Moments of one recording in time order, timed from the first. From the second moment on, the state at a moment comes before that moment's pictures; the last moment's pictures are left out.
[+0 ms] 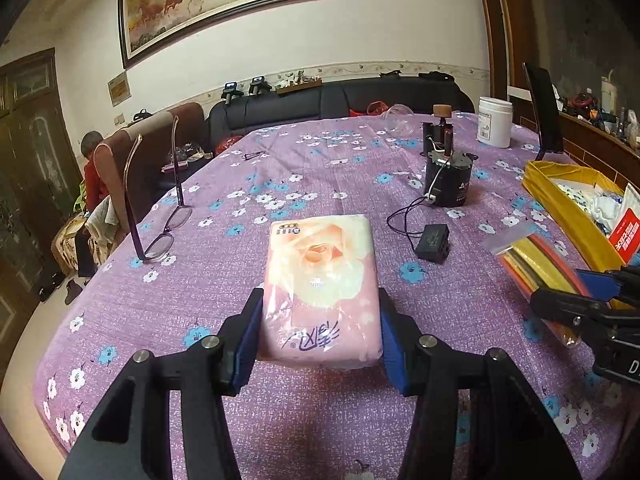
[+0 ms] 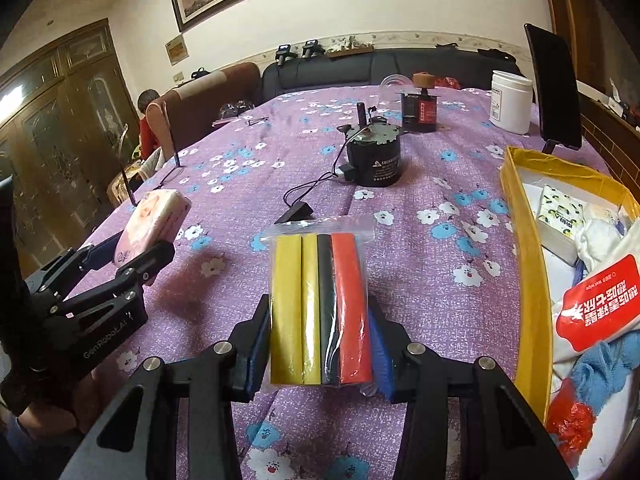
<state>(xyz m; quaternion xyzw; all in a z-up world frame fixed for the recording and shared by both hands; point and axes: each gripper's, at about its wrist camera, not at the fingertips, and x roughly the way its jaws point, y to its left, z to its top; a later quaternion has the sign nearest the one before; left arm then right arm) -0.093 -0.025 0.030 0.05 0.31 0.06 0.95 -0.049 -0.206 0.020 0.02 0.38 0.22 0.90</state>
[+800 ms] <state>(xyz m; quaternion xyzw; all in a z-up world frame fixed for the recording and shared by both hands) -0.071 -0.190 0.063 0.06 0.36 -0.19 0.91 -0.065 -0.385 0.062 0.13 0.34 0.09 0.93</state>
